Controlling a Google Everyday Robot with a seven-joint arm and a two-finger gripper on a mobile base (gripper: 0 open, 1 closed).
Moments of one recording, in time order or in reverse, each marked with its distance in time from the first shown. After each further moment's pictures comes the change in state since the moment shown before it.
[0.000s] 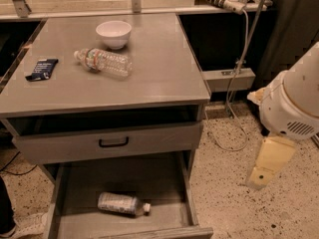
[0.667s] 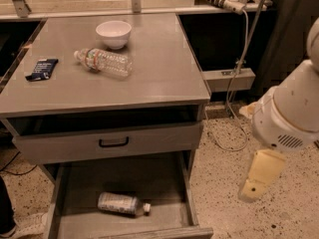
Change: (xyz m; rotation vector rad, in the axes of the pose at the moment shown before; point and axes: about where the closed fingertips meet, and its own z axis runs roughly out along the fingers) arm -0.002 0.019 0.024 -0.075 -0.027 0.008
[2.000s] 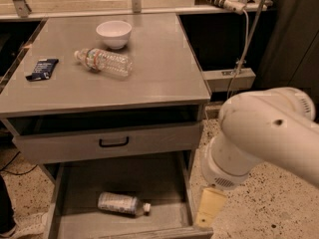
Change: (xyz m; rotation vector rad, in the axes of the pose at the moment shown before) arm -0.030 0.045 0.127 -0.087 0.035 0.000
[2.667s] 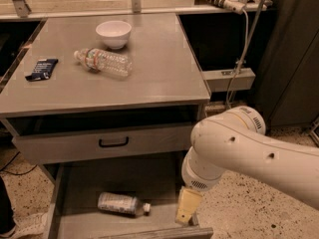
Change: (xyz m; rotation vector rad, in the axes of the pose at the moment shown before) arm -0.021 -0.022 0.074 0.037 -0.004 0.025
